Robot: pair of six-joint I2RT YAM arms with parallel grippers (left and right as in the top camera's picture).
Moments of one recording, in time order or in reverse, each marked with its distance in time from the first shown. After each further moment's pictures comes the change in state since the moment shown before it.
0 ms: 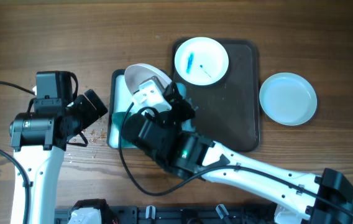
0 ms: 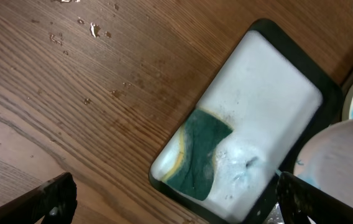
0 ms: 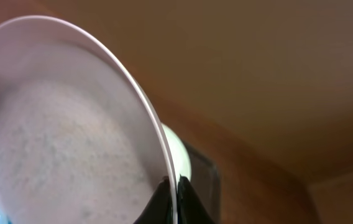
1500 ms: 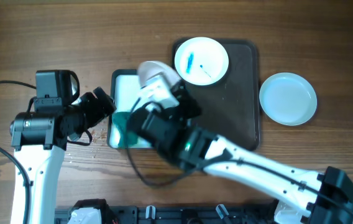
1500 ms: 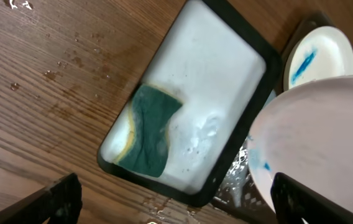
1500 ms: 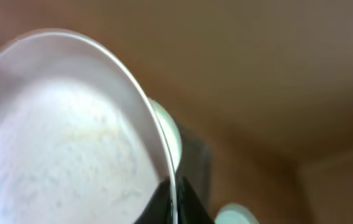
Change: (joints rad) left arm -0.001 0.003 0.000 0.029 0.219 0.012; right arm -0.071 0.000 0.012 -0.164 -0.057 0.113
